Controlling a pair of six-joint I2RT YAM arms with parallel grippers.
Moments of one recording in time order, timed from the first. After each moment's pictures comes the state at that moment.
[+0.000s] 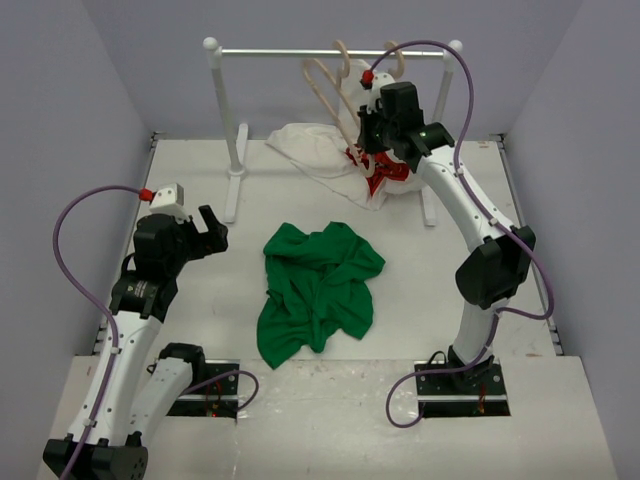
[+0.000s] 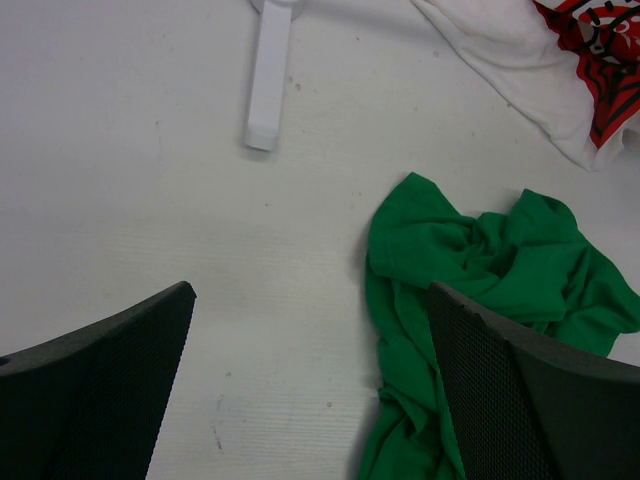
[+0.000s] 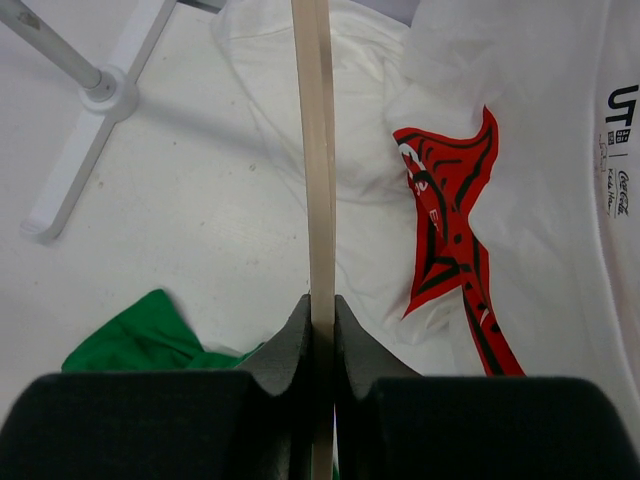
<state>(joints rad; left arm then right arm) -0.11 0.73 0.79 -0.52 -0.03 -0.33 0.41 1.89 1.97 -0.63 -0.02 0.09</state>
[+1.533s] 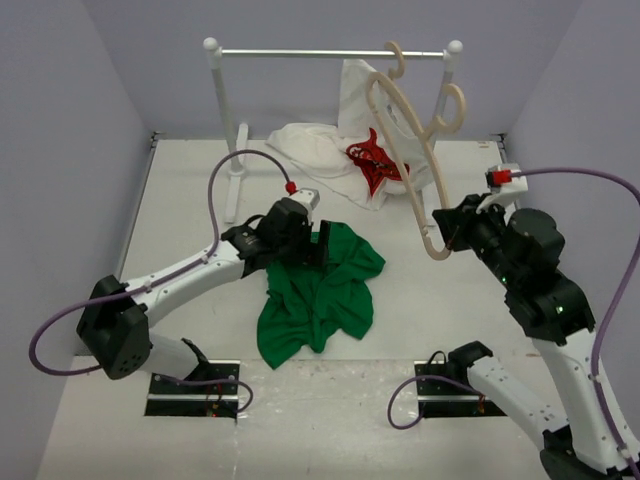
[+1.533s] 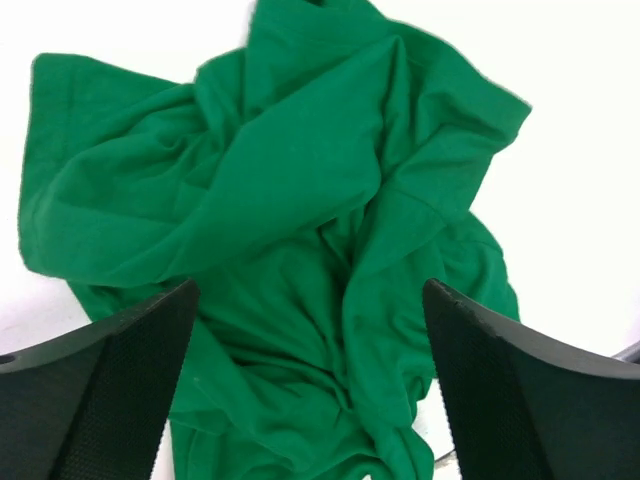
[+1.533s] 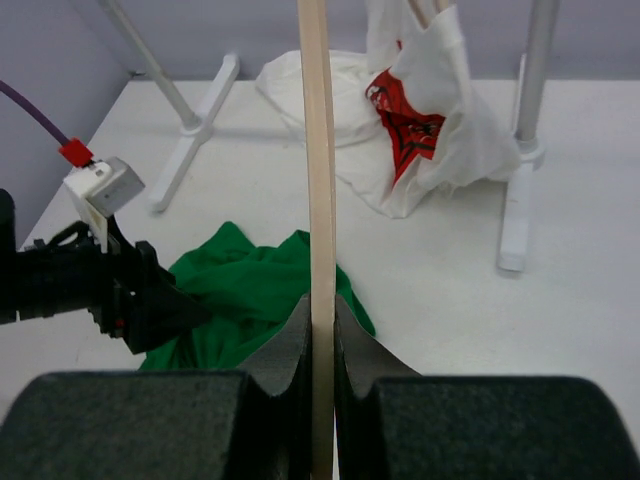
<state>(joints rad) -0.75 1.39 1.02 -0.41 -0.09 -0.45 0.39 0.76 1.18 -0.66 0.01 0.28</state>
